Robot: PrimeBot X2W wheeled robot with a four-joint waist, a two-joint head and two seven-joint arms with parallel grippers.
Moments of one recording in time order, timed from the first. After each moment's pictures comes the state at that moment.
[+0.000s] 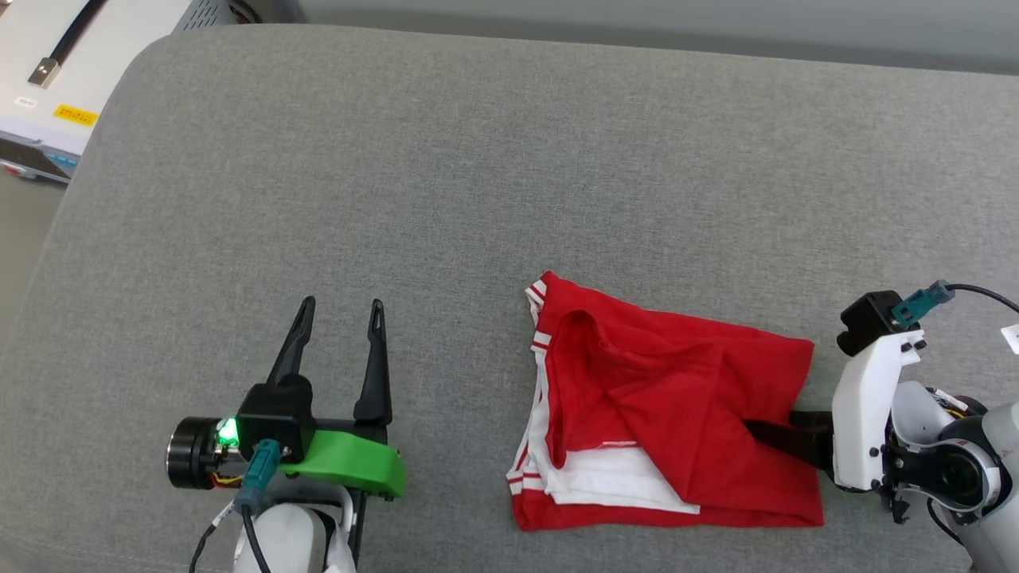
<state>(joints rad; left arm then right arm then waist) -0.12 0.06 -0.11 0.09 -0.07 0.00 -0.26 -0.32 -0.48 0.39 0.21 0.97 0.13 0.86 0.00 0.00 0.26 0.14</state>
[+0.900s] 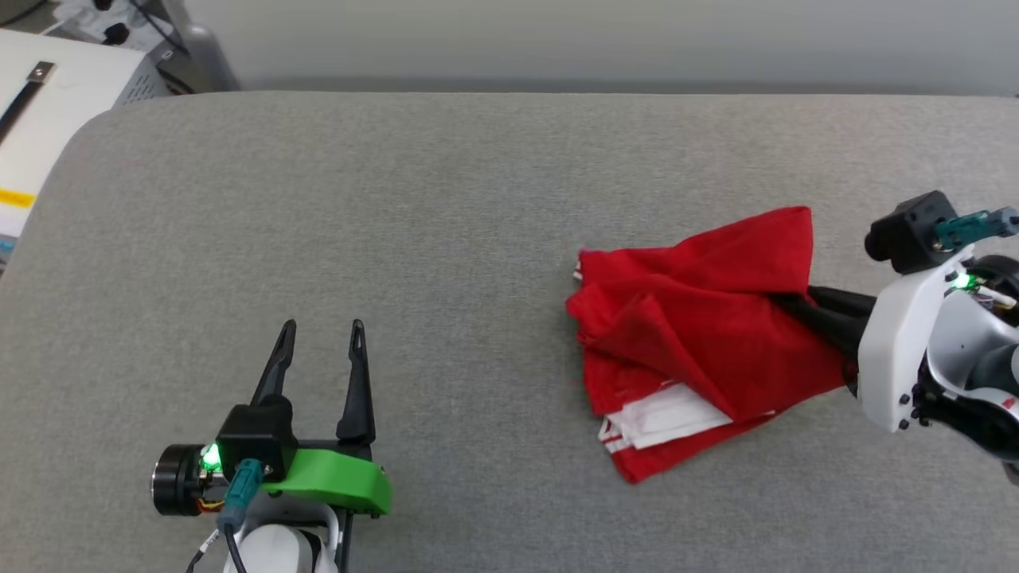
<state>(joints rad) -0.07 0.05 -0.08 0.09 -0.08 0.01 -0.26 -0.51 -0.72 0.62 -0.02 0.91 0.13 0.46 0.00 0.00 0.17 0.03</state>
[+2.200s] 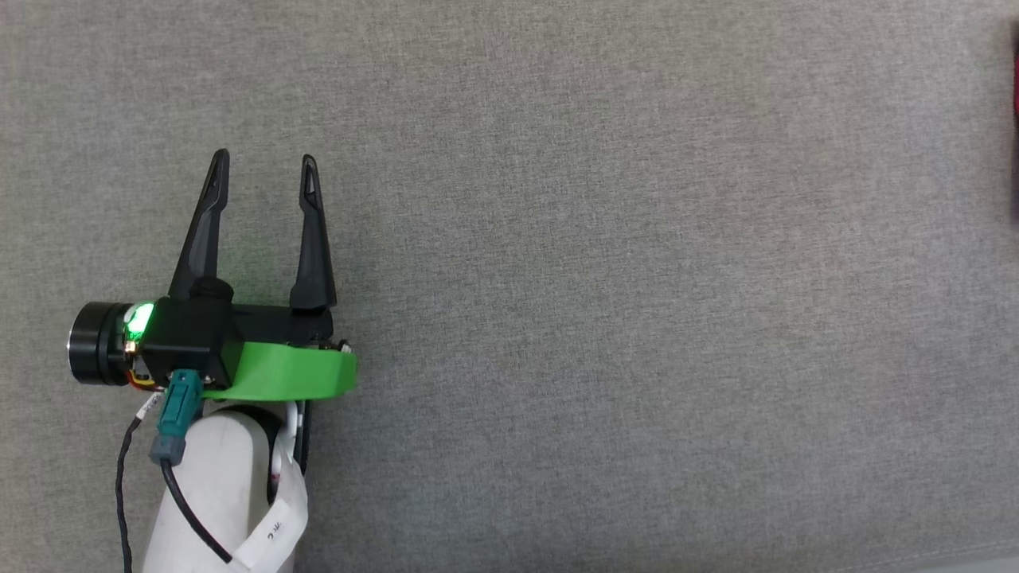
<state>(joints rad) -0.28 0.11 -0.06 -0.08 -0.03 -0.01 -0.26 -0.88 -0.90 0.32 0.78 0.62 0.13 0.17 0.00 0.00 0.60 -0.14</state>
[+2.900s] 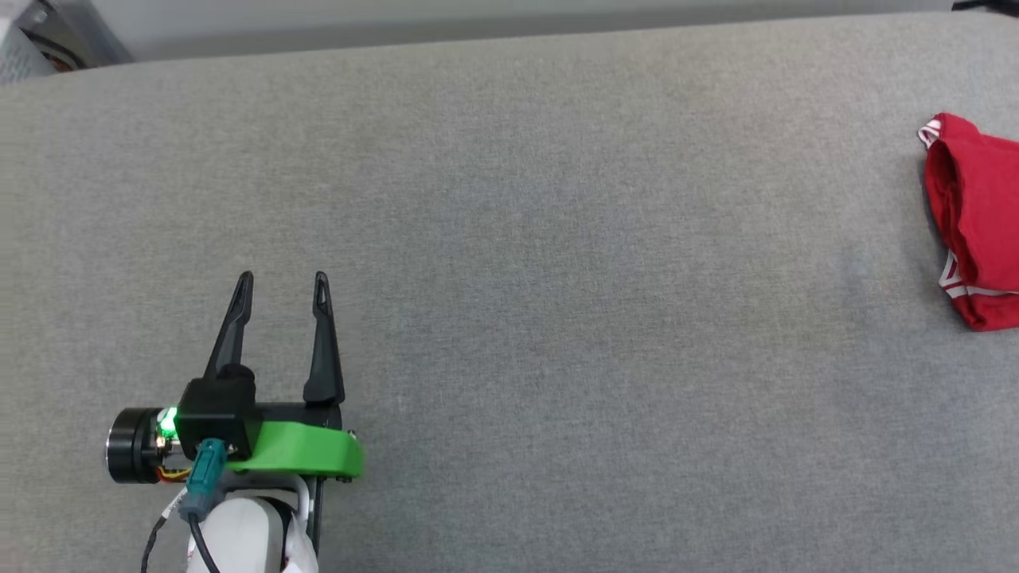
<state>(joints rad) -0.11 0.09 -0.04 0.00 -0.05 0.01 -0.26 -0.65 -0.50 -0.01 0.30 0.31 0.13 -0.26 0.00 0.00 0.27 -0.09</state>
